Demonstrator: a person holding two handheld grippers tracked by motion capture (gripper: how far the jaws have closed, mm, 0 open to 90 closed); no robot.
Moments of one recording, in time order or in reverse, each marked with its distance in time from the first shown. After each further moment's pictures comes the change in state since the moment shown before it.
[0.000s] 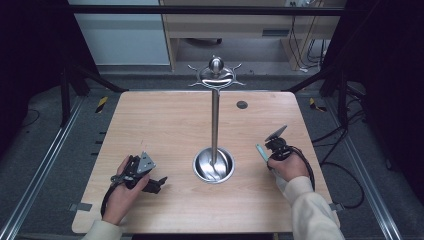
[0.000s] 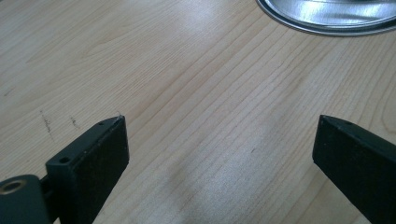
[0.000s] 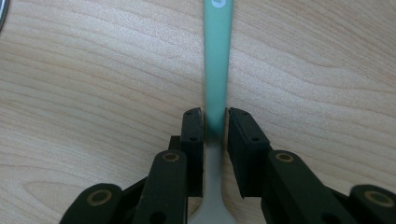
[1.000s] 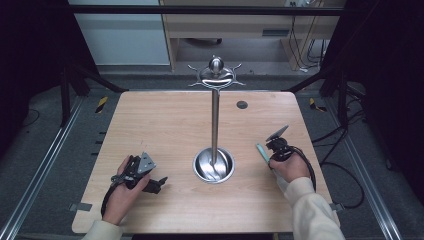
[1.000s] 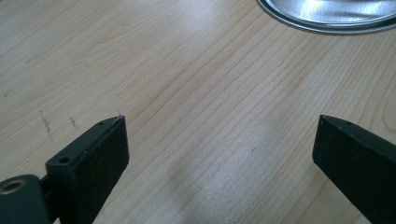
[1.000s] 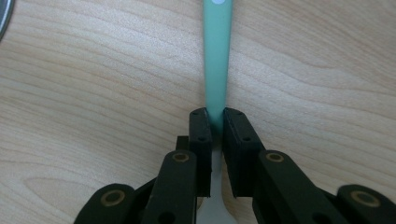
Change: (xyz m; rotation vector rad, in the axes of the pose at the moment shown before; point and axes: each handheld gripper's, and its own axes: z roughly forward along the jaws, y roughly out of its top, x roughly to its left) left arm -0.001 0.000 0.001 0.003 0.001 0.010; right arm -0.003 -0.002 -0.002 -0.013 0.010 -0.014
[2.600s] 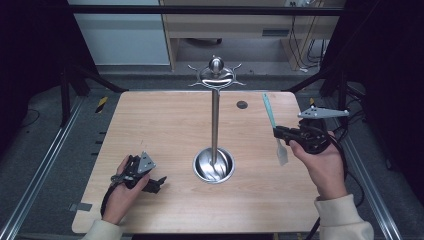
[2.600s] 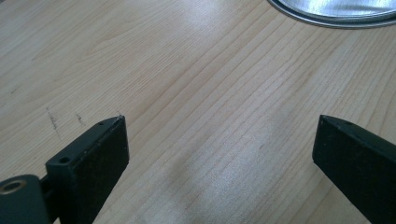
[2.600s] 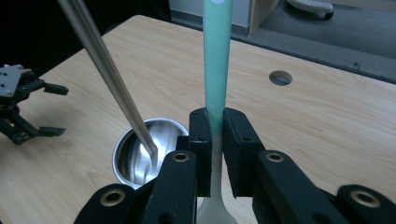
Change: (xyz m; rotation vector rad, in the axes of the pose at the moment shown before) left arm 0.002 -0.001 0.001 0.009 0.016 0.002; right arm 0.020 -0.042 -0.179 -0.756 0.187 -0.130
